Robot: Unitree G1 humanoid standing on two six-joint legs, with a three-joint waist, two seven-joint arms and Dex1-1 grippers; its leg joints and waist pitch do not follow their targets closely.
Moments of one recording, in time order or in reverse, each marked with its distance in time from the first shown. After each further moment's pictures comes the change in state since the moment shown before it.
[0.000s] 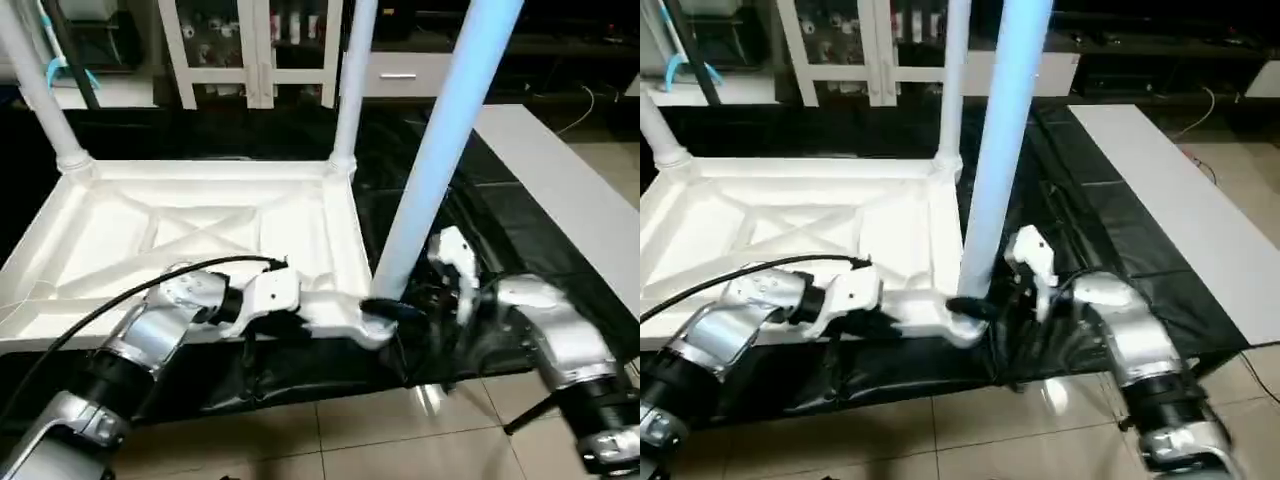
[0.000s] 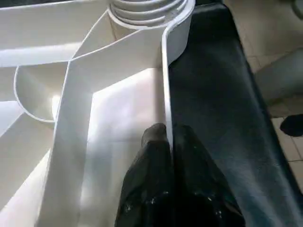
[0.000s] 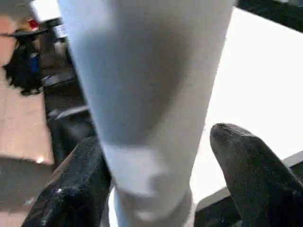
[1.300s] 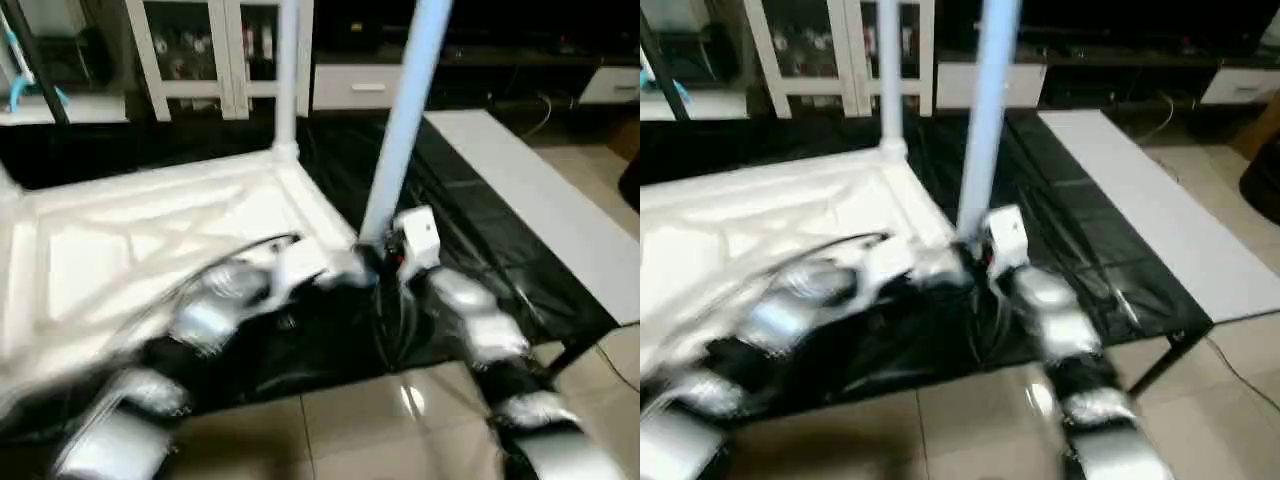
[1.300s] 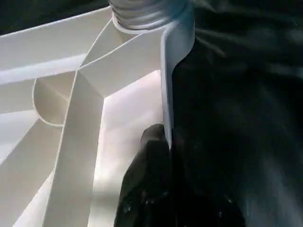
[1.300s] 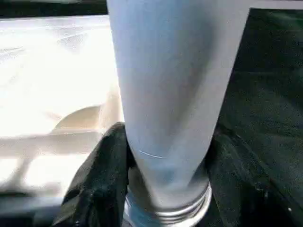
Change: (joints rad) left arm -0.164 -0.306 0.026 0.264 0.172 0.213 0.584; right arm -0.192 0.405 -0.135 0.434 -0.150 -0.049 -1.009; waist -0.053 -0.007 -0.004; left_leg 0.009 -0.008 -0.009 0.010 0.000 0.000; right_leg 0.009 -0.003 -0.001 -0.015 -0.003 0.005
